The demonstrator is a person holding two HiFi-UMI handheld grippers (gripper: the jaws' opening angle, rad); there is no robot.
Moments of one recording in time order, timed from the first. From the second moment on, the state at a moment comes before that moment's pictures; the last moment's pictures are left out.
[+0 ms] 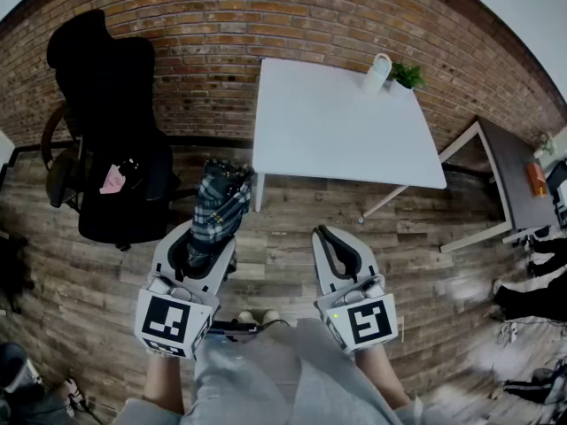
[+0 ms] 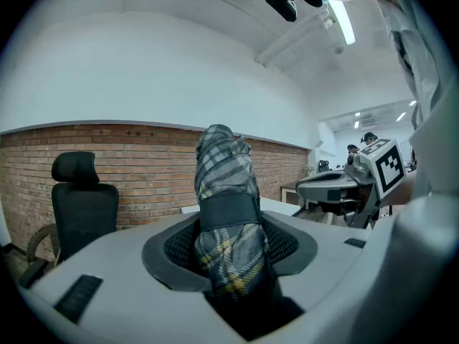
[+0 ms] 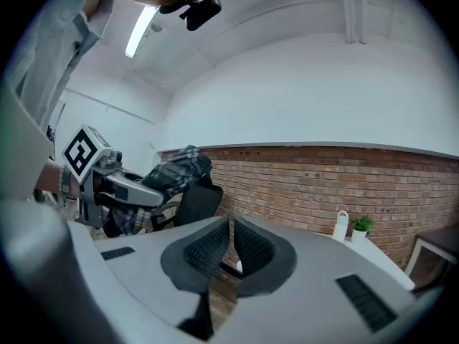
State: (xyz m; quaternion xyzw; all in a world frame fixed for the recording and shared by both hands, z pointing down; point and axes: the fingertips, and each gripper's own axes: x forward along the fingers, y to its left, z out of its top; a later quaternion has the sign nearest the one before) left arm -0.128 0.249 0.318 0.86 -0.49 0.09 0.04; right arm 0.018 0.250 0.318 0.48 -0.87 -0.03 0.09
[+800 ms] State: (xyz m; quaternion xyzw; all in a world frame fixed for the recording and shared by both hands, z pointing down) left arm -0.130 0.251 0.318 0.87 -0.49 0.10 0.04; right arm 0.017 0.253 0.322 0.49 -0.87 -0.02 0.09
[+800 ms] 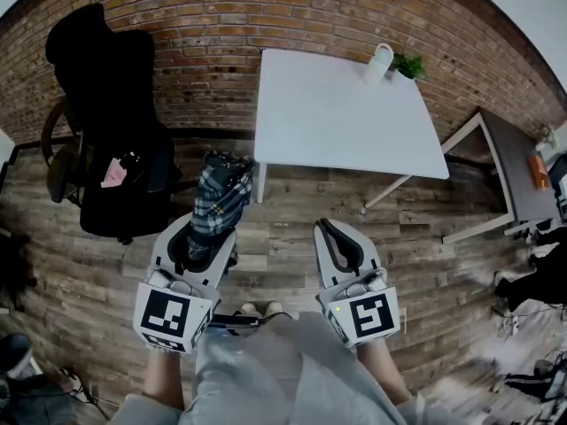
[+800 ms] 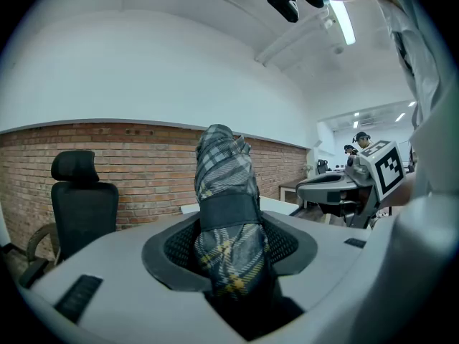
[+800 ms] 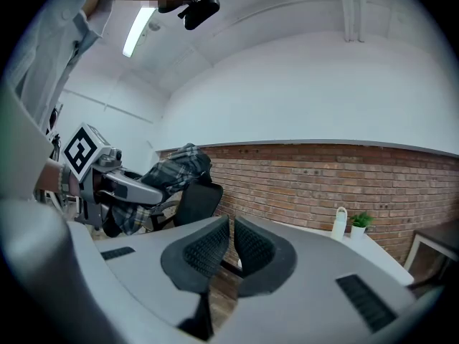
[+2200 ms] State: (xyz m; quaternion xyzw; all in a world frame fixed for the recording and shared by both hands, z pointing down) left arm -0.183 0.260 0.317 0.88 -0.47 0.06 0.02; right arm -0.025 0.270 0.323 0.52 -0.85 -0.05 0.08
